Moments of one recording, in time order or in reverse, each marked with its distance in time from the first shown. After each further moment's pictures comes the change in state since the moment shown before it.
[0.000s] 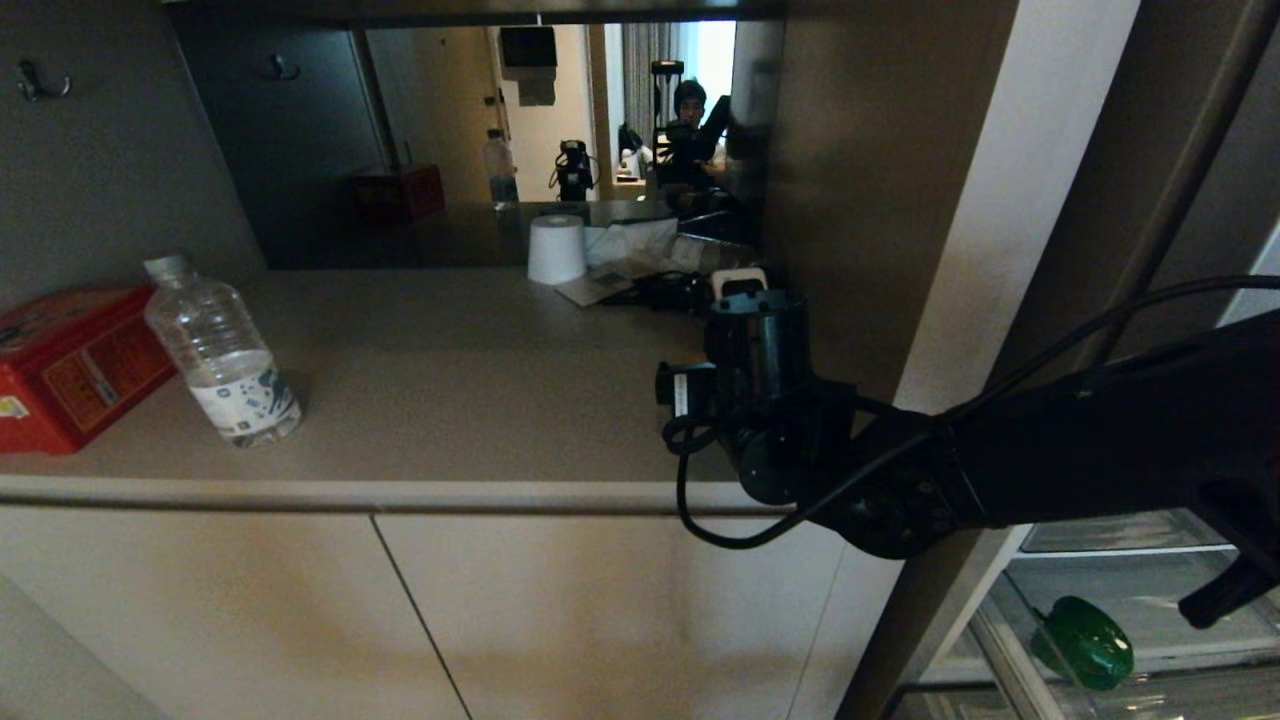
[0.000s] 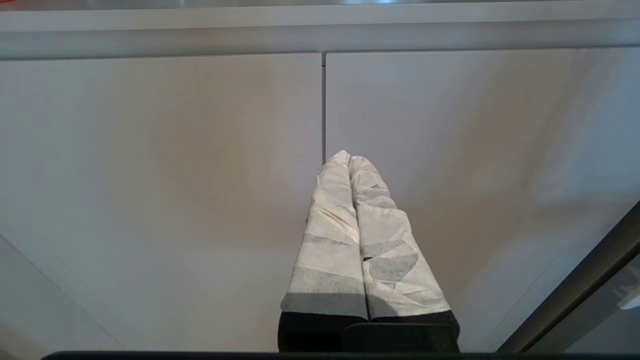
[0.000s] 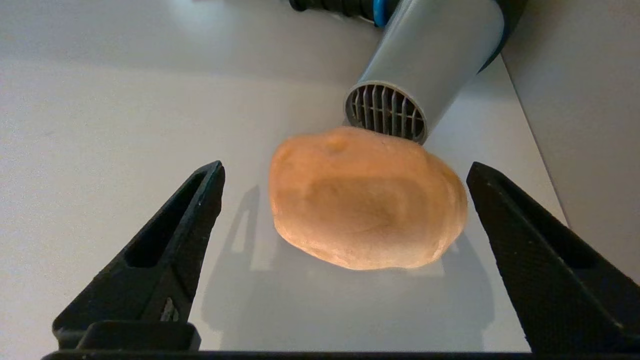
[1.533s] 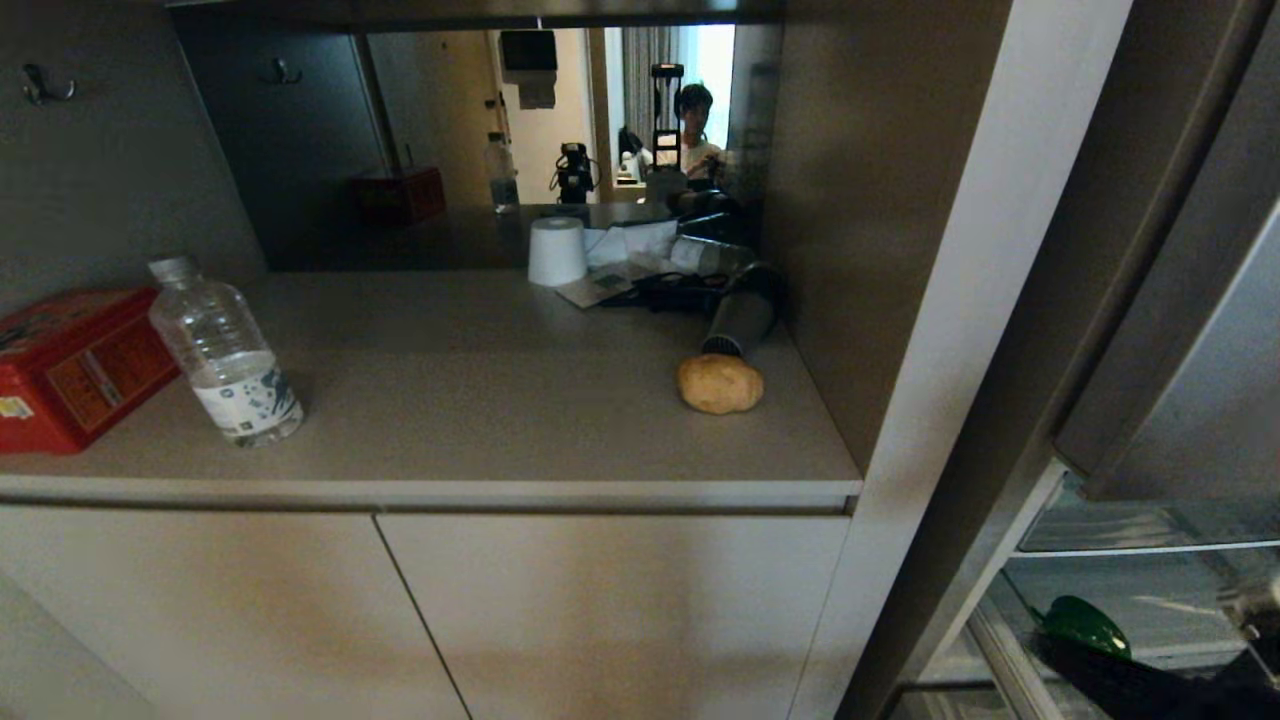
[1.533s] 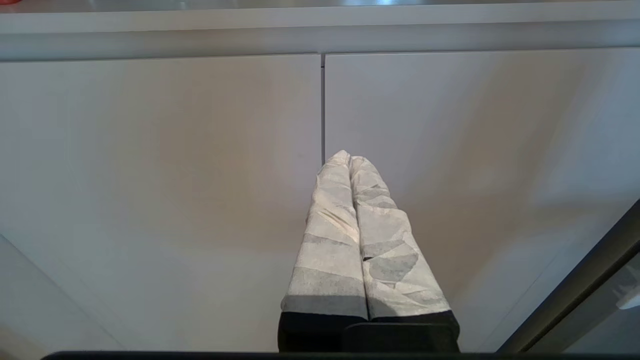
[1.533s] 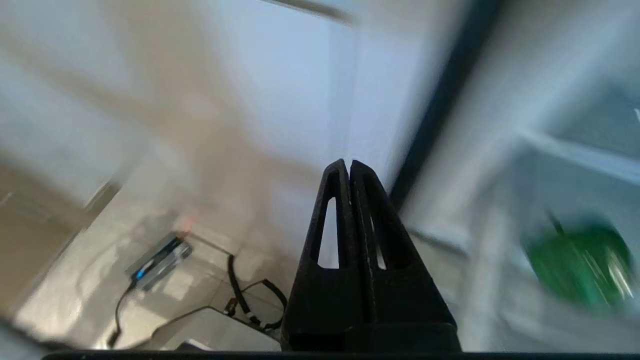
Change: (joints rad) left arm -0.001 0.000 0.000 0.000 0.000 0.000; right arm -0.133 -1.096 1.257 0.015 0.398 0.017
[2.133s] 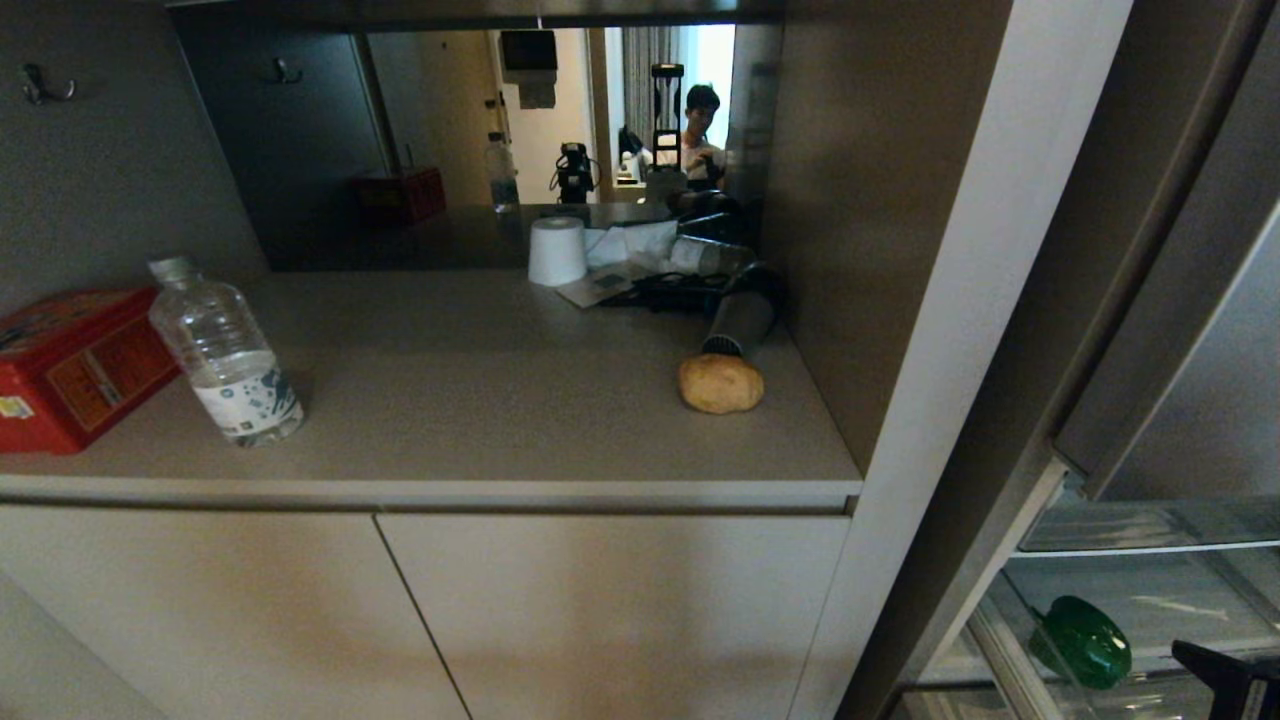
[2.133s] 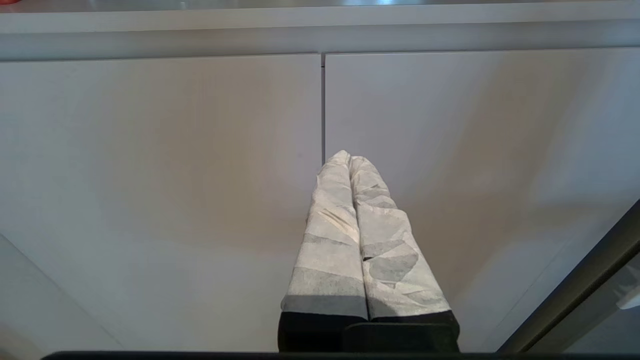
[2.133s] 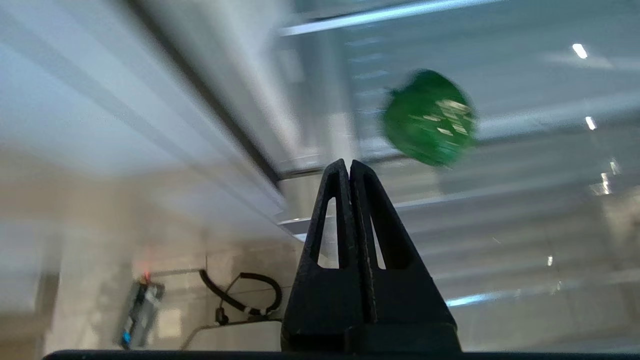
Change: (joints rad) left arm 0.000 0.000 0.000 0.000 0.000 0.000; right arm -0.765 0.046 0.023 0.084 0.302 0.013
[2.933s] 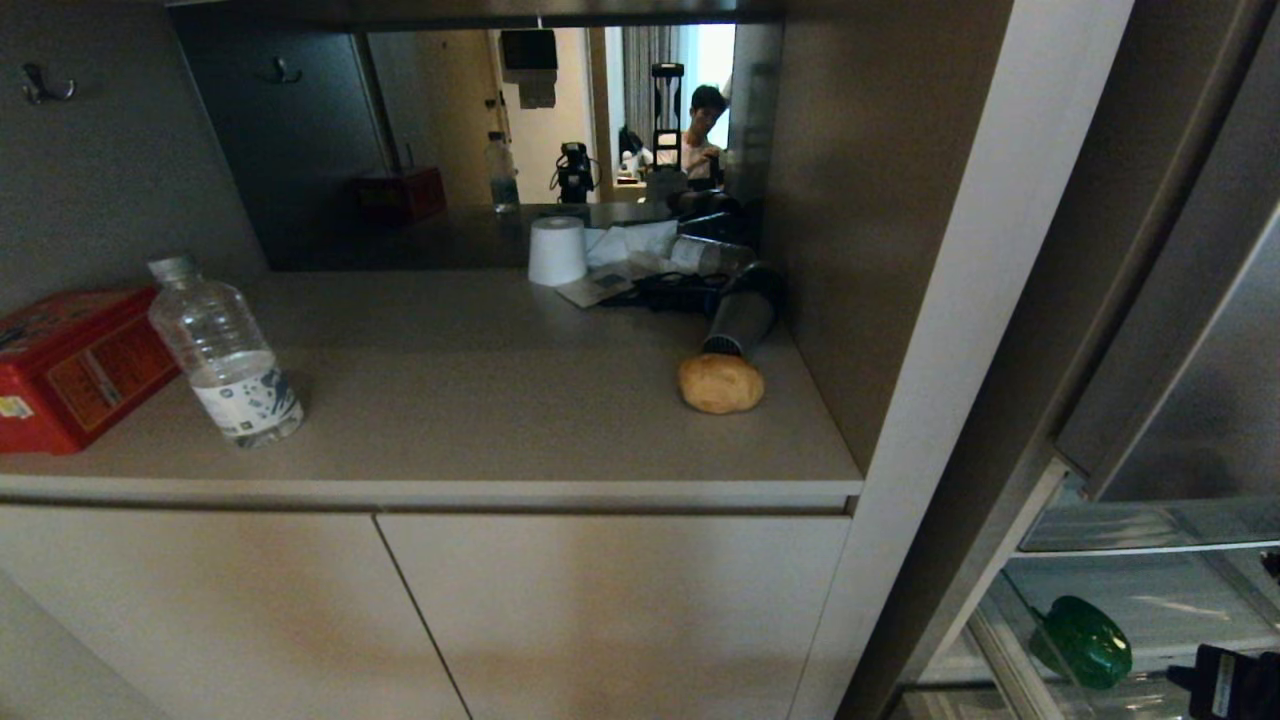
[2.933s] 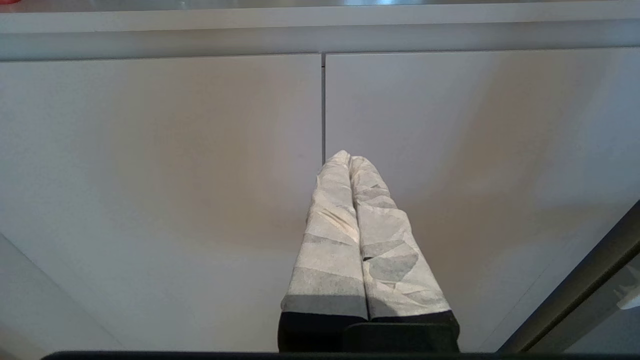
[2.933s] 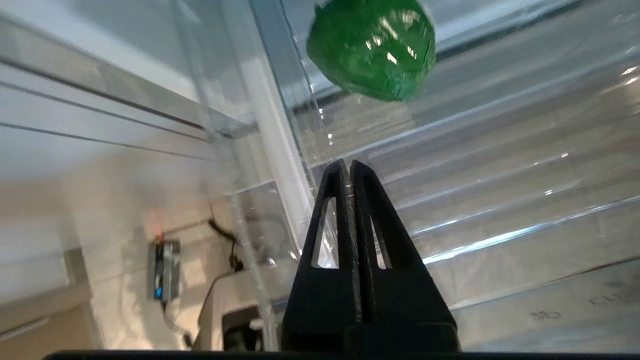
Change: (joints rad) left arm 0.000 0.000 0.000 0.000 0.000 0.000; right arm -0.257 0.382 -0.071 -0.013 0.139 -0.044
